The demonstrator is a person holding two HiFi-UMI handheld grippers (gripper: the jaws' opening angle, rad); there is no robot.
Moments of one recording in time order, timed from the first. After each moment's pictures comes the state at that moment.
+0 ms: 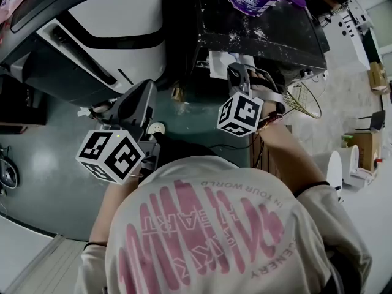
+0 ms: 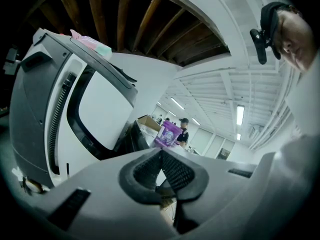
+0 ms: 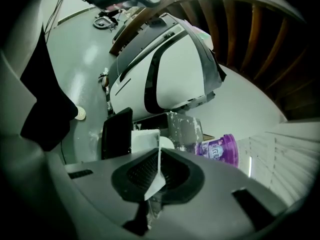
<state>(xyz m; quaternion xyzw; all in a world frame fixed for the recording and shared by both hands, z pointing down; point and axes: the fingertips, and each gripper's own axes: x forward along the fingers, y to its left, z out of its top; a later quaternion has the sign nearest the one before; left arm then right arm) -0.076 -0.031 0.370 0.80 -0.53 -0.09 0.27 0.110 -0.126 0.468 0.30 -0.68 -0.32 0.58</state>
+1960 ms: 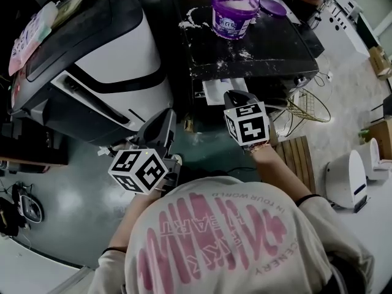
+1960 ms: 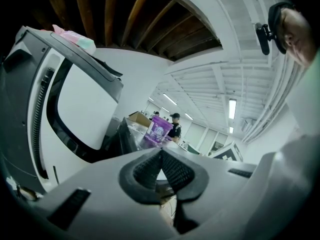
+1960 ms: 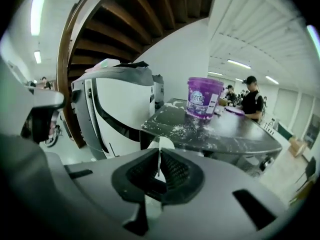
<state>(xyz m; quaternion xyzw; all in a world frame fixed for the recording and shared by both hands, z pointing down) -0.024 -0.046 0.364 0.83 -0.49 -0.07 0.25 0.136 -0.123 0.442 0.50 -0.80 0.13 0.29</state>
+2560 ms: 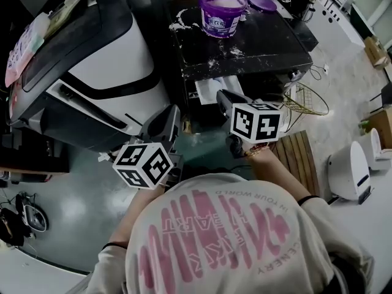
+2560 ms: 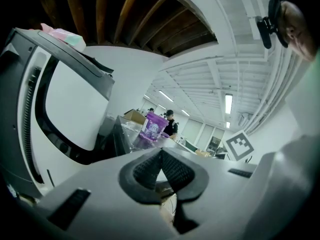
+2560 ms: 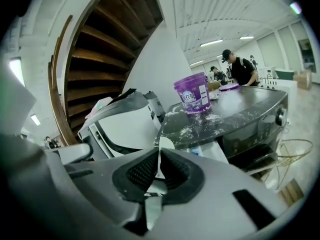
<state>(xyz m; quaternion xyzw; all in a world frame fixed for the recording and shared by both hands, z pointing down) 0.007 -0.057 0.364 0.84 -0.48 -0.05 0.24 0.134 -0.107 0.412 0.49 -0.81 0.29 0.10</state>
